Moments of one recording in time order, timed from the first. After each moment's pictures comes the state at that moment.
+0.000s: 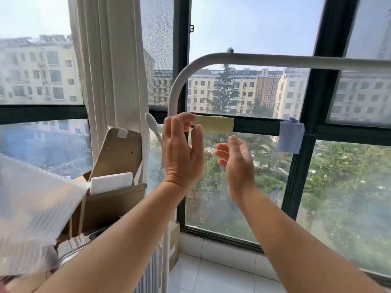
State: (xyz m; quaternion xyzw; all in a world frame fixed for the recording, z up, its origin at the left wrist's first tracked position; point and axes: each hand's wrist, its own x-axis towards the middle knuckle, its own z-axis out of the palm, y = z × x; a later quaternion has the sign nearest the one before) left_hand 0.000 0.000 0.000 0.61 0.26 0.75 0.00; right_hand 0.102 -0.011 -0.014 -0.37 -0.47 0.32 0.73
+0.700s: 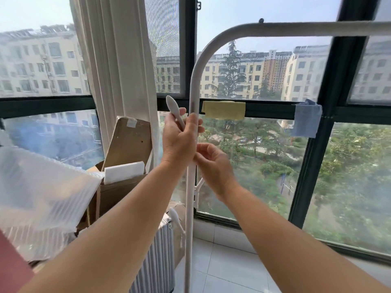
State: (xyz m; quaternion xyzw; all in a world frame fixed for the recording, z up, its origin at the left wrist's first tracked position) left_hand -0.045 0.023 -0.002 0.54 0.31 0.71 0.33; right_hand 0.036 0.014 -0.052 -0.39 -0.59 0.37 0.60
